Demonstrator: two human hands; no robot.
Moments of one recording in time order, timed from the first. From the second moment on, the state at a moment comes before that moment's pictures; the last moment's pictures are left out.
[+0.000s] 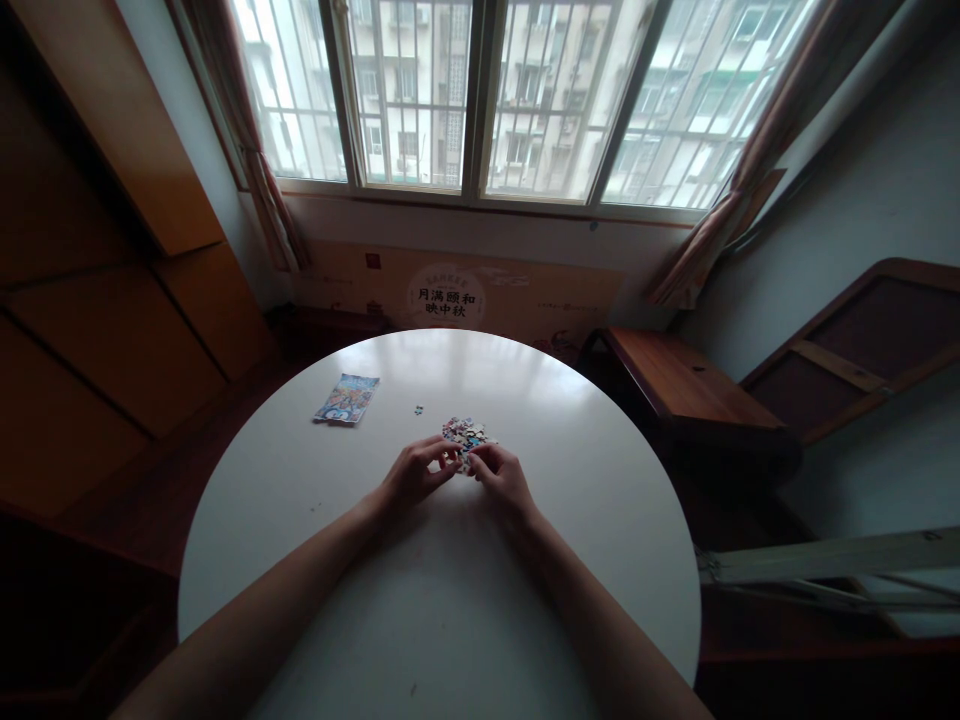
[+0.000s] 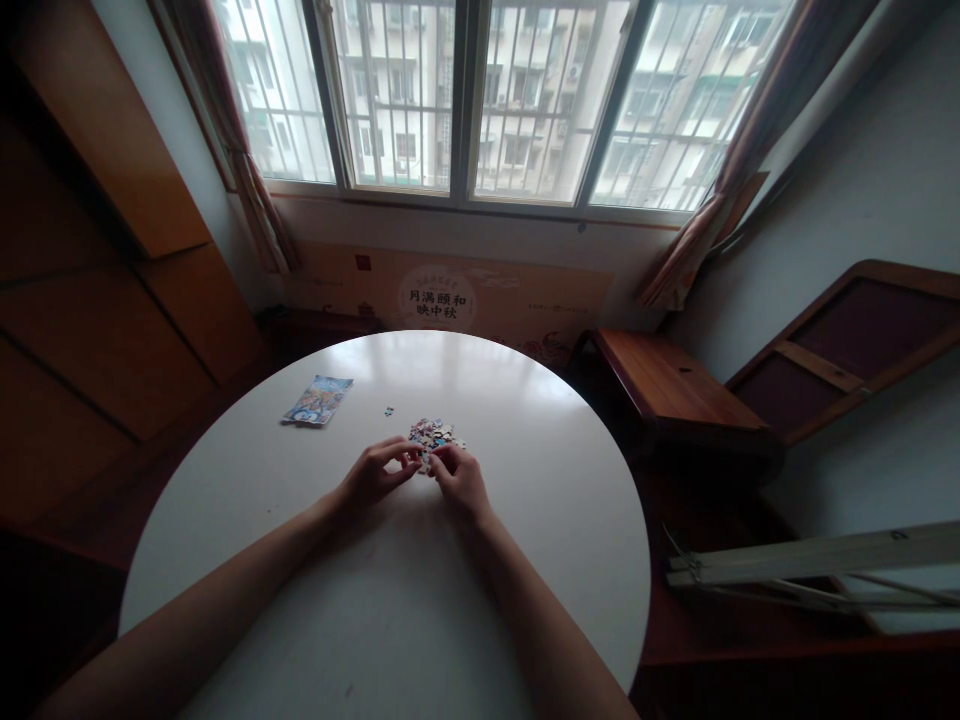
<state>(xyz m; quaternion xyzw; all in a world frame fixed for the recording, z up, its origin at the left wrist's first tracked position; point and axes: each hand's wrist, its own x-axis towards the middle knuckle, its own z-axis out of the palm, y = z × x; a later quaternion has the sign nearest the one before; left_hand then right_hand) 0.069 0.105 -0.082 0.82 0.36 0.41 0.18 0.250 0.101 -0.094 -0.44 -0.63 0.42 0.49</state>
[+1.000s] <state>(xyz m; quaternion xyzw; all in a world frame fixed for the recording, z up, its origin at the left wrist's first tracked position) 0.069 0.105 -0.084 0.82 0.36 0.40 0.19 0.250 0.098 -0.089 -0.45 -0.66 0.38 0.46</state>
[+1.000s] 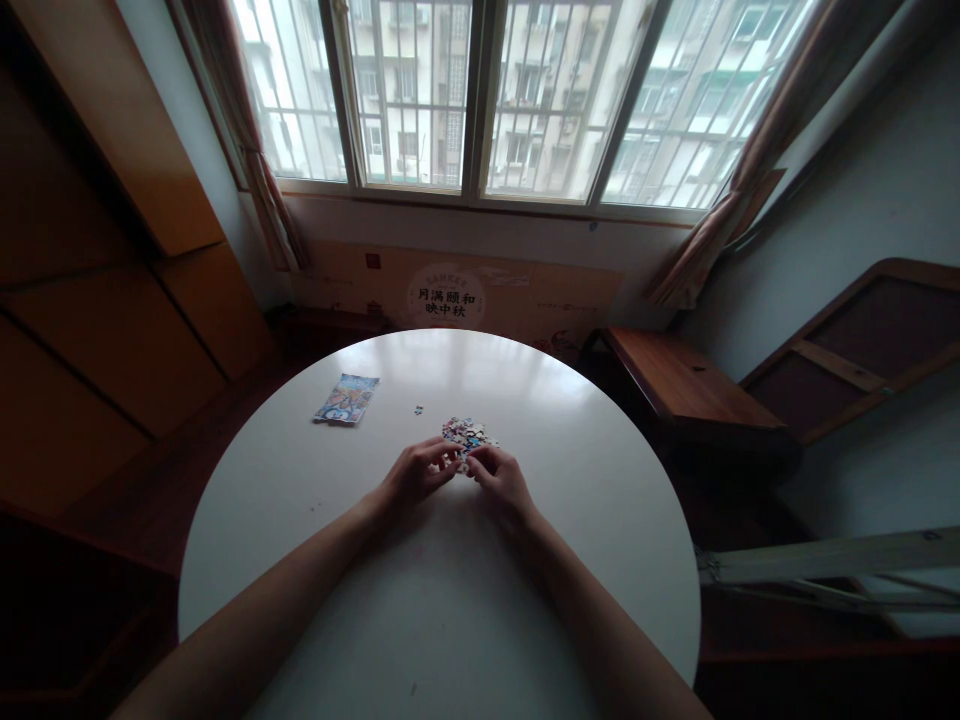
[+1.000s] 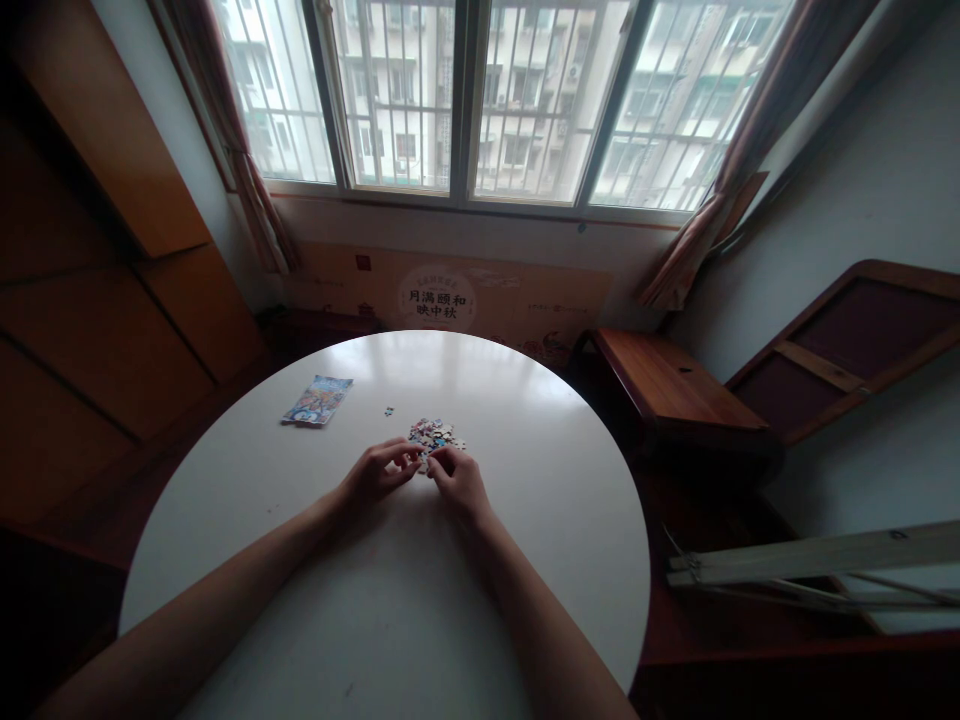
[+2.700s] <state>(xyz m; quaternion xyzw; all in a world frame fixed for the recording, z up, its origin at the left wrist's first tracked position) 0.070 0.106 -0.086 0.81 0.36 0.41 0.22 0.250 0.098 -0.090 -0.45 -0.67 0.38 0.45</state>
